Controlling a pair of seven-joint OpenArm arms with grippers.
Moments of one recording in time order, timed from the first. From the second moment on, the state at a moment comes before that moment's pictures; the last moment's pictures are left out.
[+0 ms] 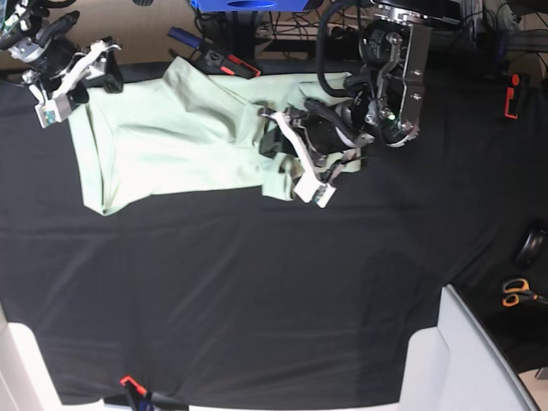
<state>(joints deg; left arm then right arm) 12.1 -3.6 5.3 92.1 -28.5 -24.3 51.6 -36.9 9.6 21.4 102.5 22.9 33.8 -40.2</state>
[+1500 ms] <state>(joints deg) 18.0 -19.0 -25.2 92.8 -28.2 -24.5 51.2 -26.7 12.8 5.6 111.1 22.9 33.8 -52.8</state>
